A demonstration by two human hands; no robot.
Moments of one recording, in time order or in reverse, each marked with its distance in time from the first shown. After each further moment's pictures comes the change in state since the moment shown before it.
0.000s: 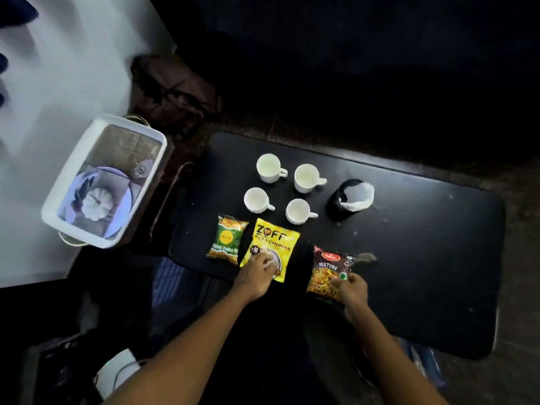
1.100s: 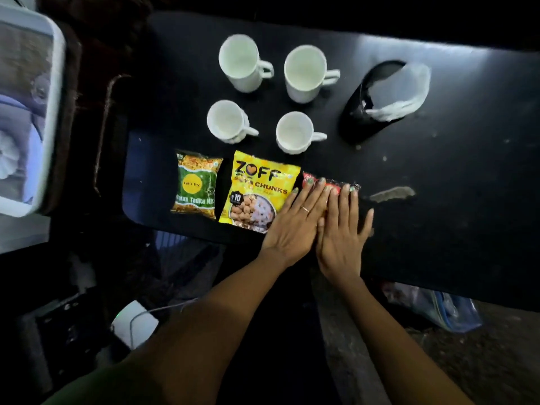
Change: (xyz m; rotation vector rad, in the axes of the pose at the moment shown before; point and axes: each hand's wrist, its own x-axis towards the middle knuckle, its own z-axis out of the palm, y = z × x) left_hand 0.084 -0.007 0.122 0.753 0.173 0.662; right_hand 0.060 0.076 0.062 -1.019 0.200 -0.826
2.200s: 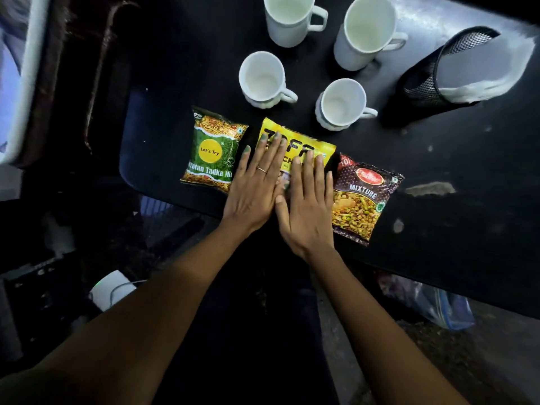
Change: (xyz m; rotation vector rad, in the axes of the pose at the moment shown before) left_hand -0.026 -0.105 0.014 -0.057 0.213 -0.224; right_hand 0.016 -0.091 0.016 0.037 -0.104 -0.242
